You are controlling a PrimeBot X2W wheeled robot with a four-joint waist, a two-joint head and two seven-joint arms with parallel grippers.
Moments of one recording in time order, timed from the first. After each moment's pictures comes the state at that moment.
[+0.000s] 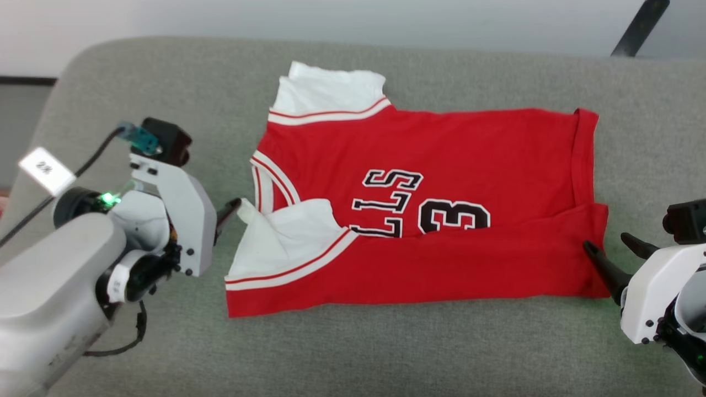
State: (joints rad) left arm -0.94 0.81 -1.06 0.20 -1.16 0.20 0.44; right arm -0.24 -0.37 0.06 -0.01 0.46 0.13 0.61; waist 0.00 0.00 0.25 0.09
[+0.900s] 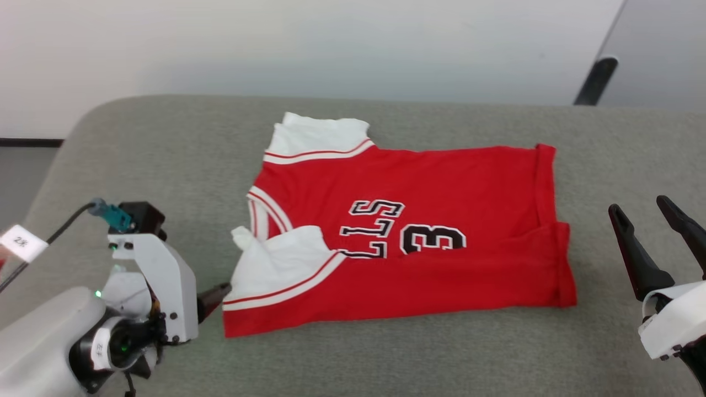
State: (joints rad) left arm -0.69 0.92 -0.99 0.02 -1.40 0.33 0.44; right arm -0.10 -0.29 -0.05 -0.32 0.40 0.13 0.39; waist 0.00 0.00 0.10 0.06
